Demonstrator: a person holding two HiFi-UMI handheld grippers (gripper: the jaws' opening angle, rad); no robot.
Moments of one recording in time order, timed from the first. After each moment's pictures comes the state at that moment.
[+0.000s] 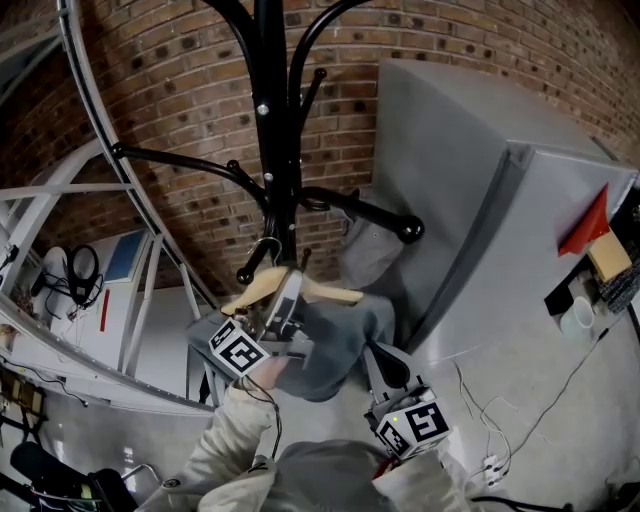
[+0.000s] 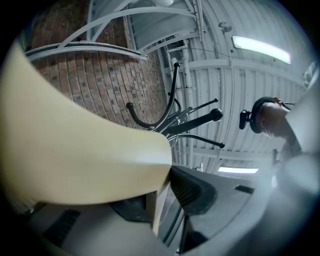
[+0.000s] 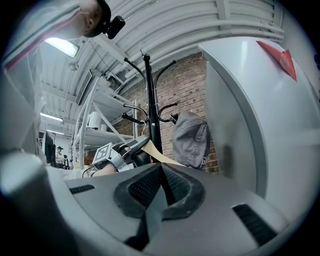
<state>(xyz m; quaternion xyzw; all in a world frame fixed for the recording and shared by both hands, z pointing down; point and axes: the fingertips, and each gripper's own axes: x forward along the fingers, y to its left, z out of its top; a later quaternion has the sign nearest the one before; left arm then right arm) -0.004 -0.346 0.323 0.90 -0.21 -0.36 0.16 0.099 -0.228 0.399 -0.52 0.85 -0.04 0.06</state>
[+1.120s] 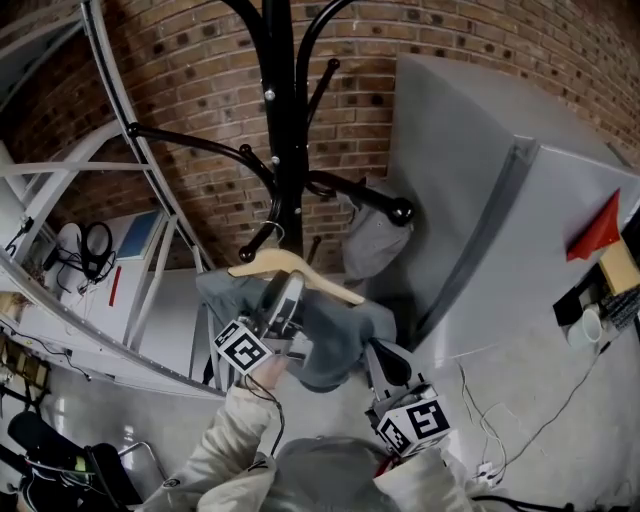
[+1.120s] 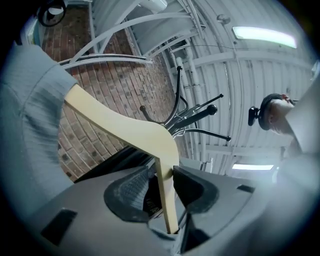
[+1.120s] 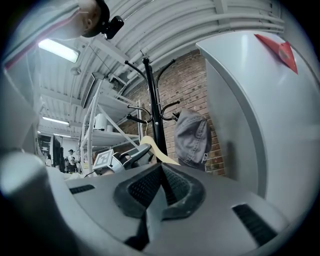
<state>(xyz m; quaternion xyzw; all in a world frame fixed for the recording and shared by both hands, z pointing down) -0.015 -0.335 0.364 0.88 -0.29 -0.34 0.18 0.106 -0.215 0.405 -0.48 0.87 -0.05 0.06</state>
